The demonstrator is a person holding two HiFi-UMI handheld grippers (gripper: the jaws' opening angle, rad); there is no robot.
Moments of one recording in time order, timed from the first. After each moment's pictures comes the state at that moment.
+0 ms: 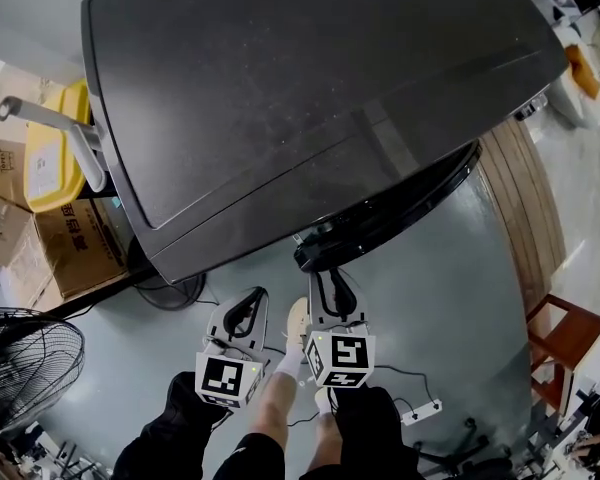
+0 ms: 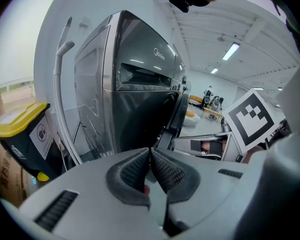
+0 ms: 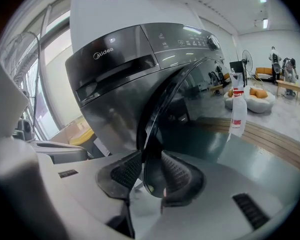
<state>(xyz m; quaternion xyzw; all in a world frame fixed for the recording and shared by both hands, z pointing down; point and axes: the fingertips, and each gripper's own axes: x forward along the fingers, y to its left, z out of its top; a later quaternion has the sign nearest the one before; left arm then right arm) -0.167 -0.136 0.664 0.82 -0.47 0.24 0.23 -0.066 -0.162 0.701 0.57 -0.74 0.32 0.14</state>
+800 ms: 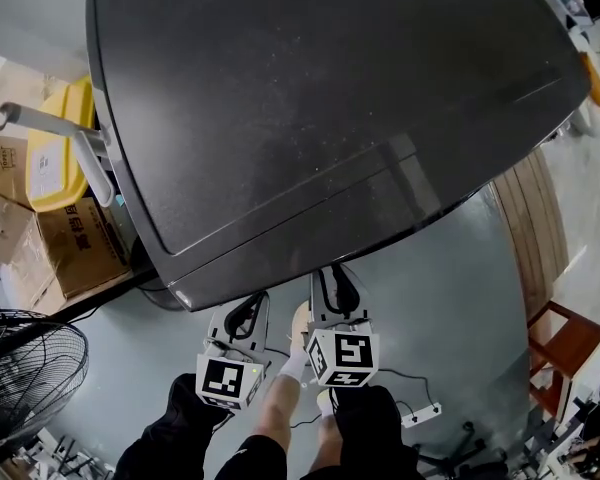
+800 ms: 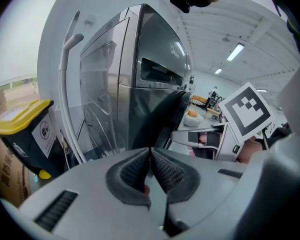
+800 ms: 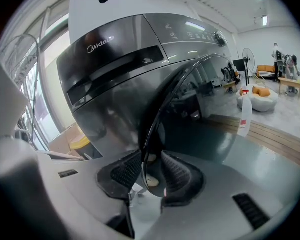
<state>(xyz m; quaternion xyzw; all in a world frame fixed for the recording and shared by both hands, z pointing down) -0.194 -0.155 0.675 0.81 -0.48 0.24 0.24 -0.093 -0.198 0.701 0.56 -0.75 0.33 0.13</state>
